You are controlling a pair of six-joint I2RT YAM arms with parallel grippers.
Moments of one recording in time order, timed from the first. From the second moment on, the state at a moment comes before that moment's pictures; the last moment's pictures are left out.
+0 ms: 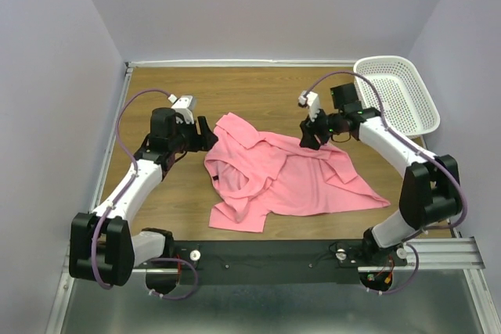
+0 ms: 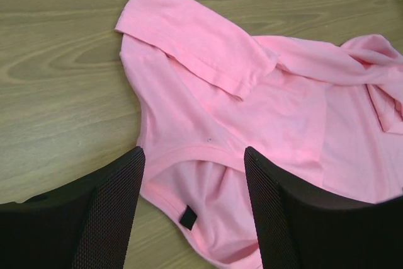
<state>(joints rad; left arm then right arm) -0.16 1.18 0.71 -0.07 0.37 -0.26 0.27 1.54 1.12 -0.49 -0.57 -0.52</state>
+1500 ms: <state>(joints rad) -0.16 0.93 0.72 -0.12 0.08 -0.25 0.81 2.20 1.80 -0.52 0.02 -0.57</state>
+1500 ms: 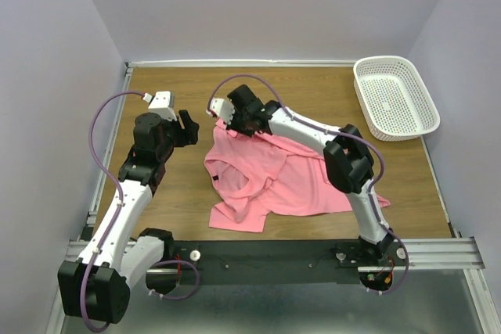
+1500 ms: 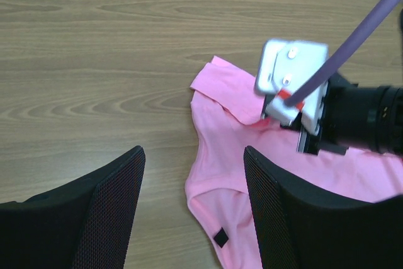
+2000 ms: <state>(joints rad) -0.15 0.91 0.72 -0.12 0.07 -0.25 0.52 2.45 2.31 -0.29 0.22 -0.31</state>
